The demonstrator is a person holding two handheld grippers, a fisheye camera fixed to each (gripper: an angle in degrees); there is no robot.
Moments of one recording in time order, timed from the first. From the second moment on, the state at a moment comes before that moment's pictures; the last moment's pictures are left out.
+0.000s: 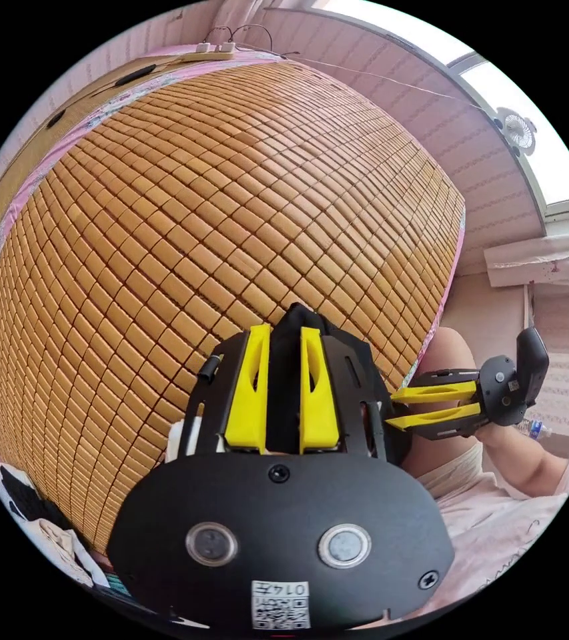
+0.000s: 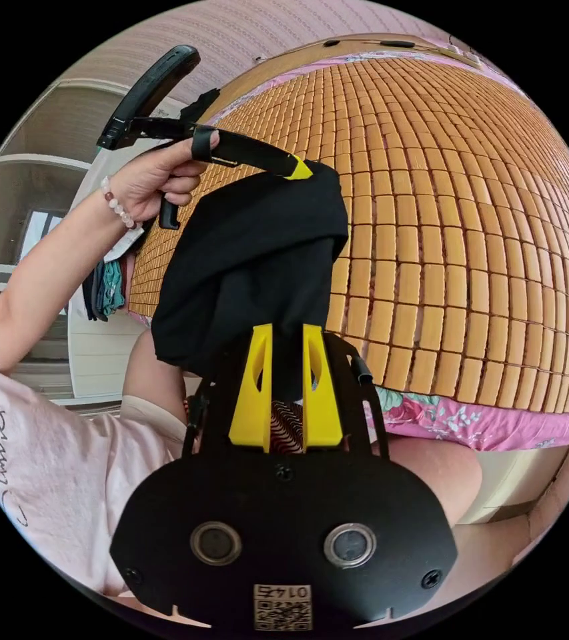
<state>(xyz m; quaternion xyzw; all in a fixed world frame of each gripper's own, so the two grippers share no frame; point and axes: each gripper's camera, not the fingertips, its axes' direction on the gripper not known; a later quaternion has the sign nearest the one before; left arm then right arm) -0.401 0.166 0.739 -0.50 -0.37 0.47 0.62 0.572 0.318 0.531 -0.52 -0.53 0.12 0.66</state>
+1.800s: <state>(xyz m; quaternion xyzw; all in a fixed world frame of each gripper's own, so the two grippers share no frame) -0.592 0.186 0.343 -0.39 -0.38 0.37 0.75 0.356 0.235 0.443 -0.48 -0.60 -0.23 0.60</state>
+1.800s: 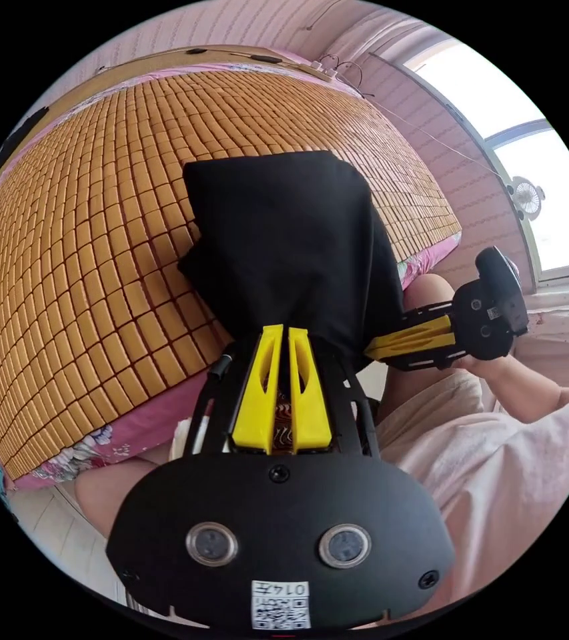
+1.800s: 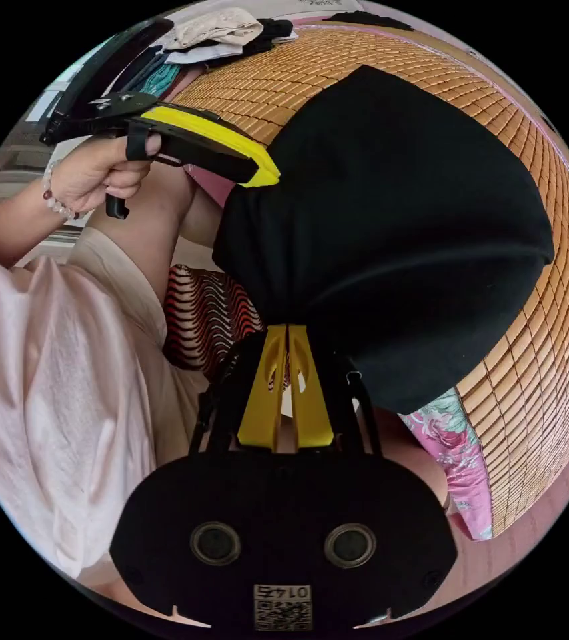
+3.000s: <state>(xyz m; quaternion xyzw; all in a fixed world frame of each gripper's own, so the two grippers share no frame) -0.633 0.164 0.122 -0.26 -0.39 0.36 0.81 0.401 0.194 0.574 -0.39 -0.68 0.11 0.61</state>
